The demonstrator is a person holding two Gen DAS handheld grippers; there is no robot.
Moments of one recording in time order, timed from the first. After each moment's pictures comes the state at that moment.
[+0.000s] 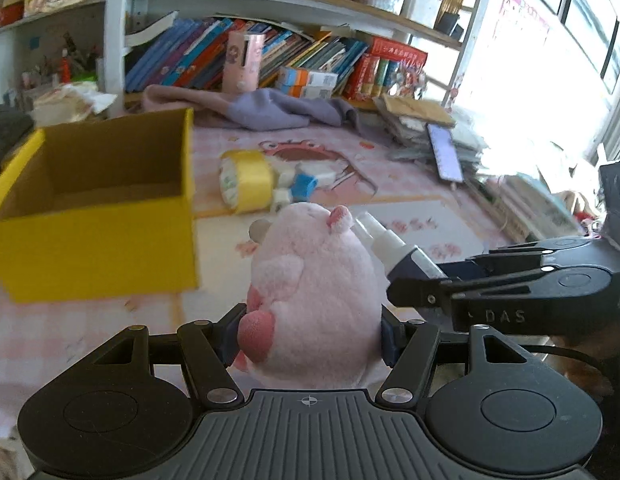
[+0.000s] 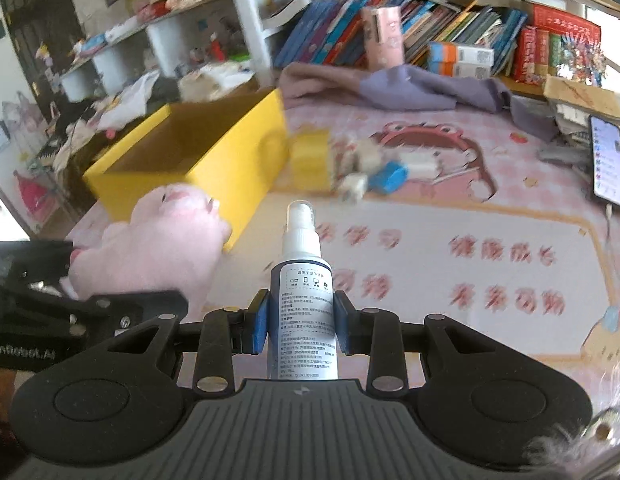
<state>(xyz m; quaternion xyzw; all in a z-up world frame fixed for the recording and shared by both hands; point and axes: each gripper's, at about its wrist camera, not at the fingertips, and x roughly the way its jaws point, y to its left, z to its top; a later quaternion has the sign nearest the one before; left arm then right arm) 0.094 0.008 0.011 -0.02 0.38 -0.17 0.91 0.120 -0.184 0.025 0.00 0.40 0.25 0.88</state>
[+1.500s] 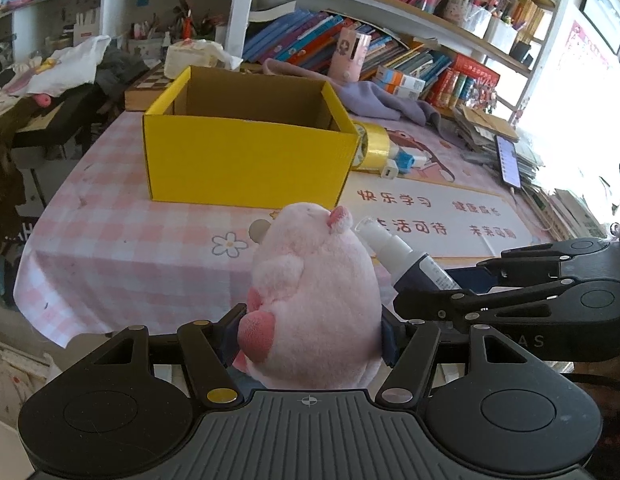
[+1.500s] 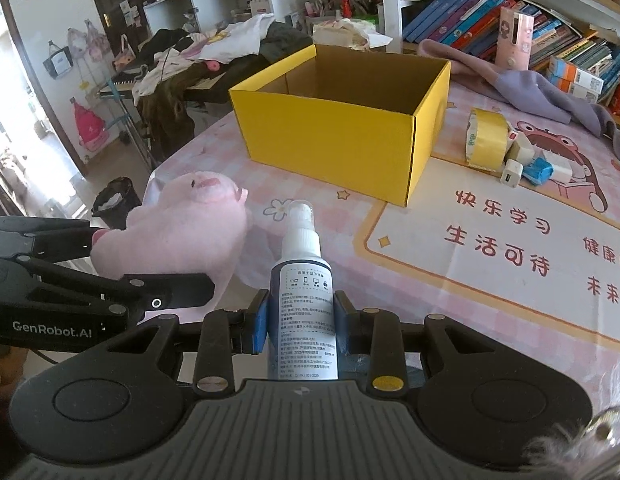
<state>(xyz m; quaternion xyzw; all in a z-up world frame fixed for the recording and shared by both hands) 0.021 0.121 0.004 -0.08 0.39 -0.09 0.91 0.043 -0.048 0.027 -0.07 0.41 0.33 0.84</state>
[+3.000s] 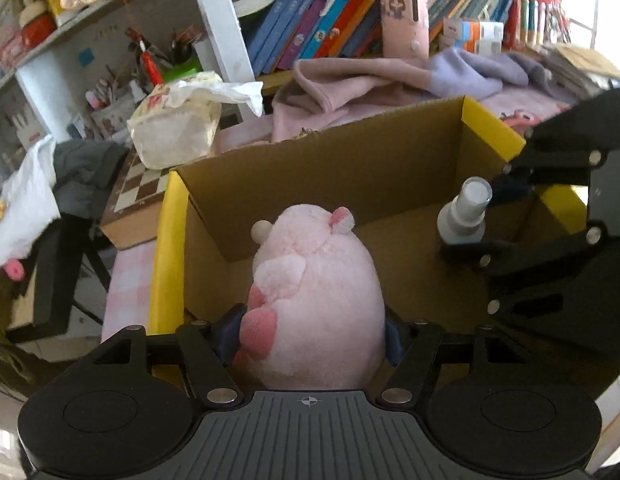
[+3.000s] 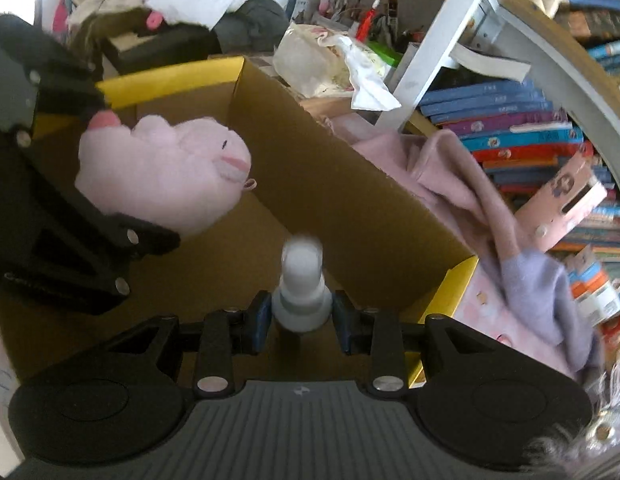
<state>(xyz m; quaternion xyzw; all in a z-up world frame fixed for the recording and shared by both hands) 0.315 0.154 -0.020 0.13 0.42 -0.06 0.89 0.317 0.080 -0.016 -0.32 0.33 0.31 0.83</state>
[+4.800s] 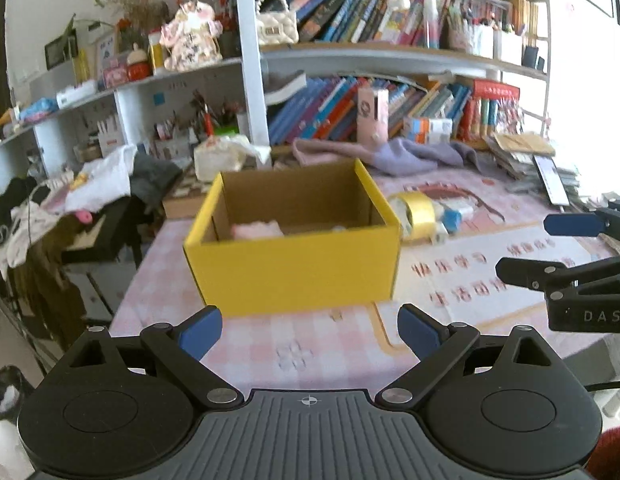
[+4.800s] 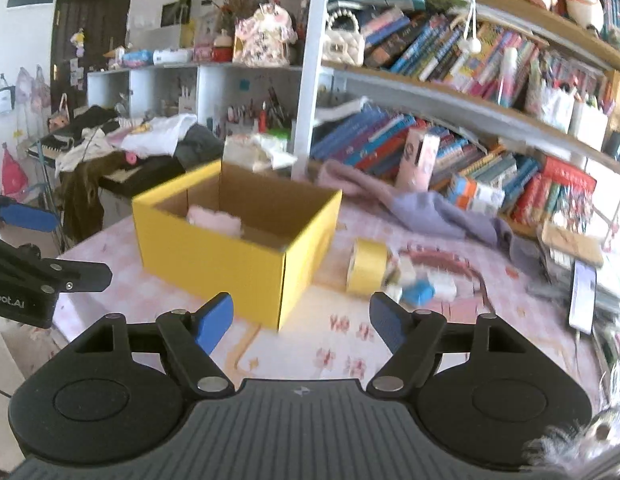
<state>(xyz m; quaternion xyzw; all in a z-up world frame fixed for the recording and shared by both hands) 0.044 0.106 0.048 0.04 0.31 -0.03 0.95 0.047 -0.083 0.058 -0.10 0.25 0.22 0.94</state>
